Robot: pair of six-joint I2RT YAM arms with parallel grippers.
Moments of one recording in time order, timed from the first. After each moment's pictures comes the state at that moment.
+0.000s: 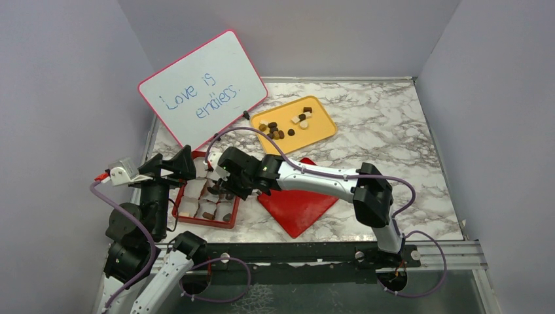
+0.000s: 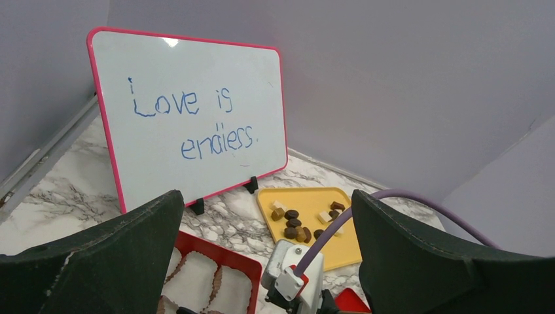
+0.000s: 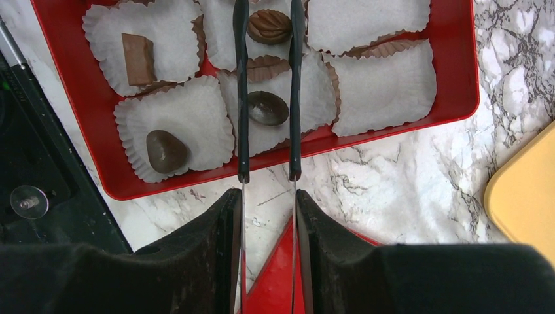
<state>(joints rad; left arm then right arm) -0.47 0.21 0.81 -0.40 -0.51 -0.38 1.21 2.04 1.75 -0.59 0.06 -0.06</state>
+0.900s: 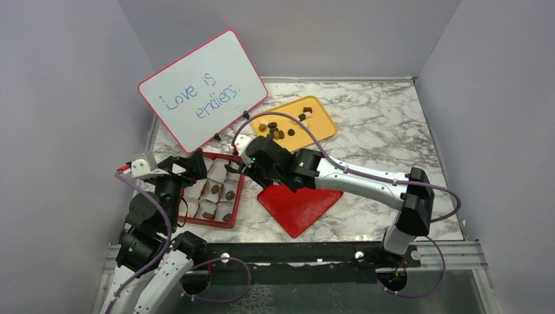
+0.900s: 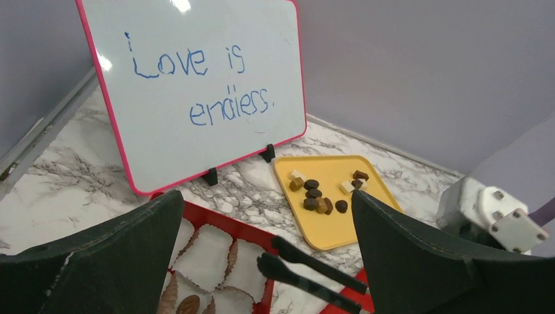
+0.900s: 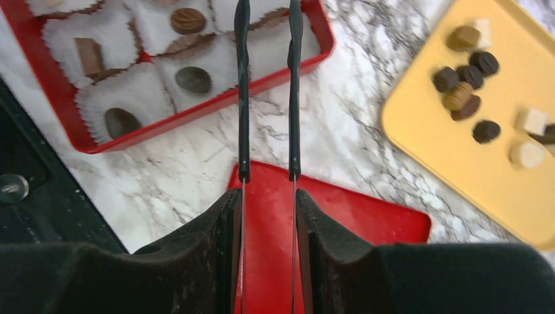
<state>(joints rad) -0.47 0.22 0.71 -0.39 -0.50 -0.39 1.18 1.74 1.55 -0.57 0.20 -0.03</state>
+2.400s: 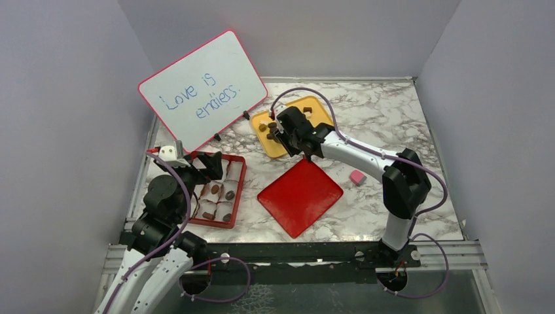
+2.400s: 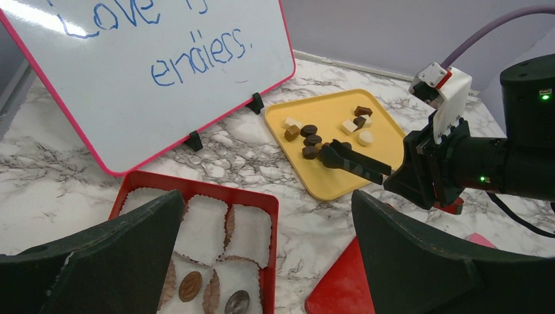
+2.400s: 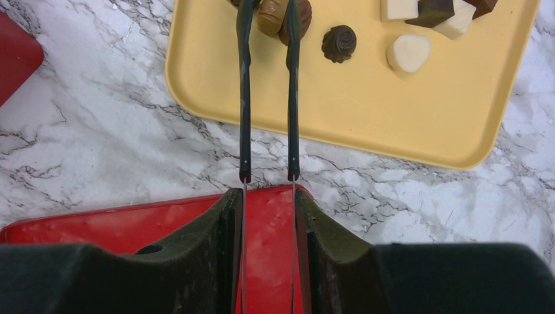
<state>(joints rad) -0.47 0.36 0.67 -0.39 -0.34 -0.33 0.80 1.82 1.45 -0.48 0.26 -0.03</state>
